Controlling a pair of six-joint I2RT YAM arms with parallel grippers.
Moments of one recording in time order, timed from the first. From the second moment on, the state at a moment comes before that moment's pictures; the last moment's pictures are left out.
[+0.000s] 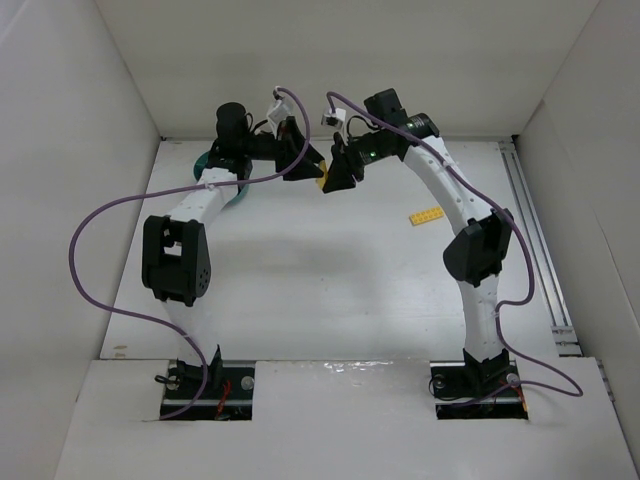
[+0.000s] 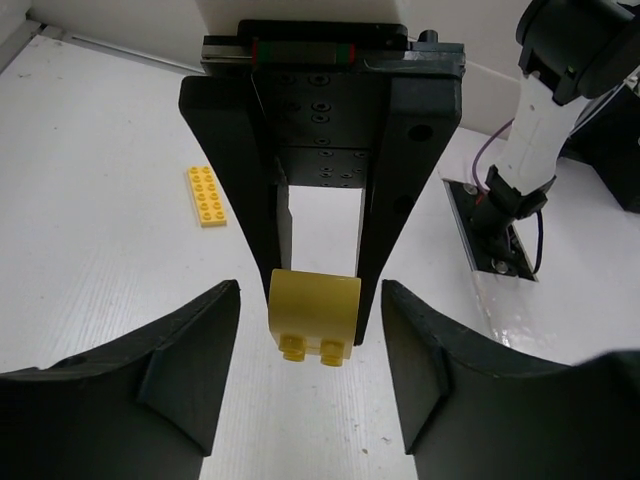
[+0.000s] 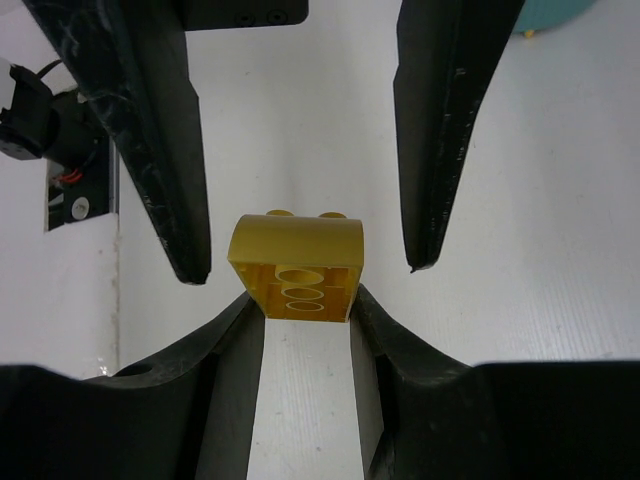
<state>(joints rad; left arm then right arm) -0.21 1.89 1.53 0.37 1.42 -0.33 0.46 2.18 2.33 -1.04 -0.94 -0.45</state>
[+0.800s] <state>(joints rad) -0.05 1.92 1.53 0.83 1.44 -0.74 0.35 2.07 2.00 -0.94 -0.89 -0.35</state>
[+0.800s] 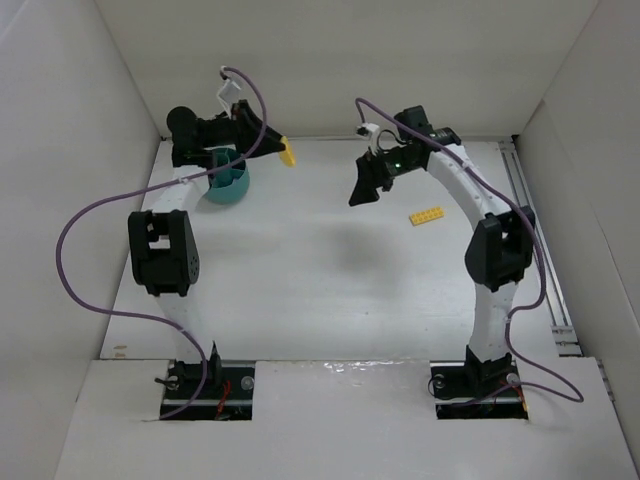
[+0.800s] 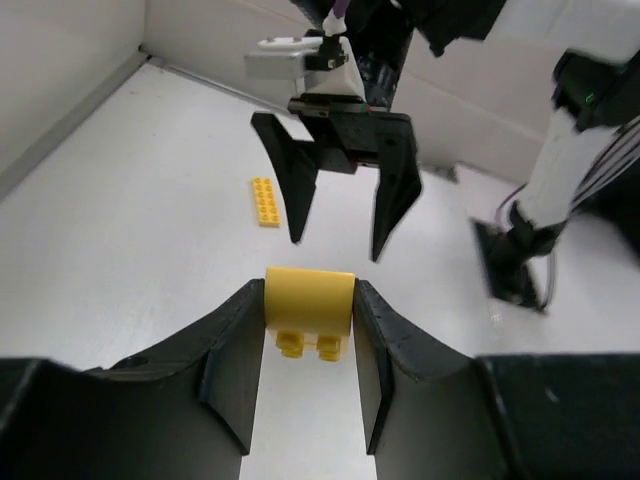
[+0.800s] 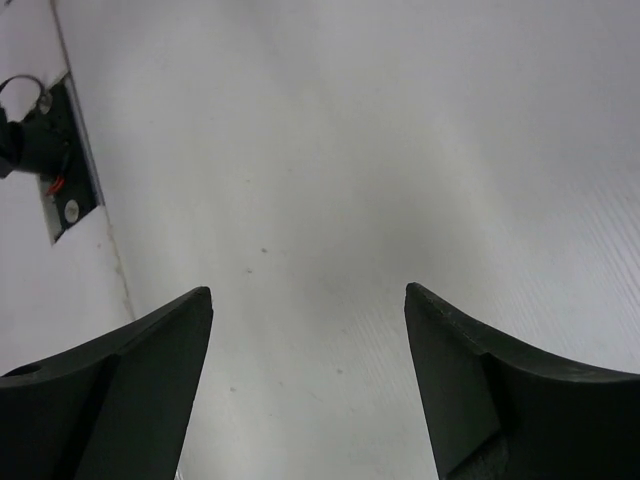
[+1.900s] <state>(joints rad) 0.05 1.79 1.90 0.29 1.30 -0.97 0.19 1.95 1.75 -0.80 -0.55 -0.24</state>
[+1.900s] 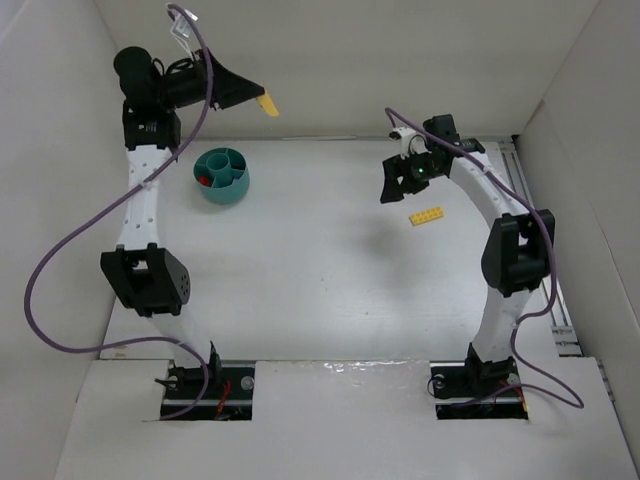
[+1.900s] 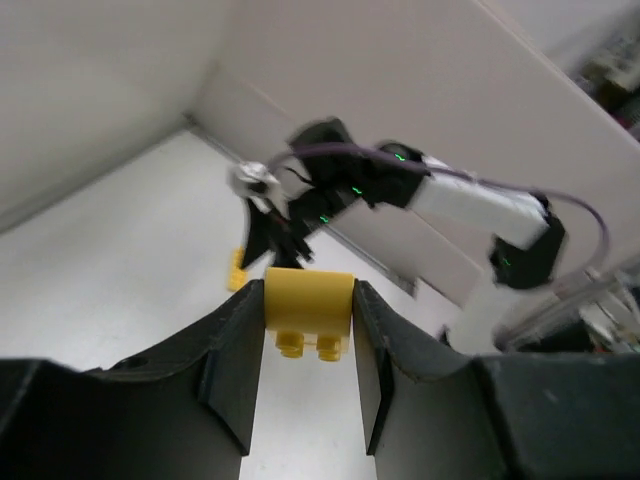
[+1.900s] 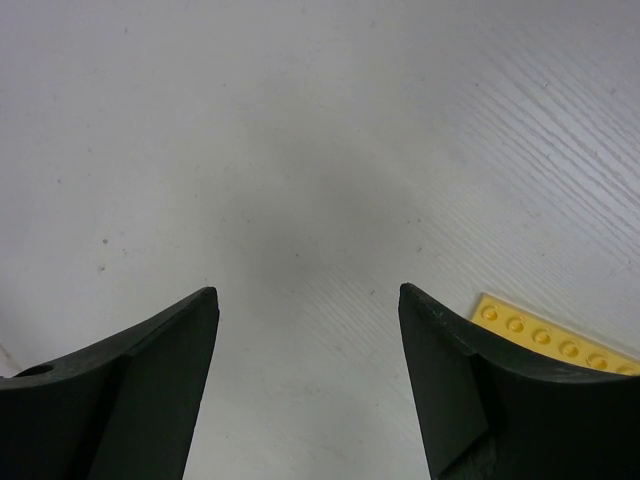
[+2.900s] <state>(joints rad) 0.09 1.89 1.67 -0.28 0.03 -0.11 0.22 1.95 1.70 -0.73 -0.42 -0.22</state>
